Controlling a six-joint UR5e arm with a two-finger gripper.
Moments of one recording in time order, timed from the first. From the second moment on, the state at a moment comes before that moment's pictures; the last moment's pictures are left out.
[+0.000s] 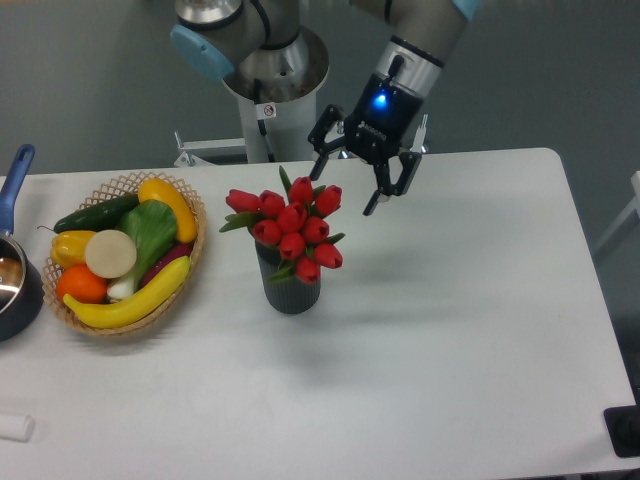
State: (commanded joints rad) arm 2.86 -1.45 -2.08 -1.17 0.72 1.51
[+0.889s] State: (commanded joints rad) arm 2.77 -1.55 -2.08 -1.06 0.71 1.51
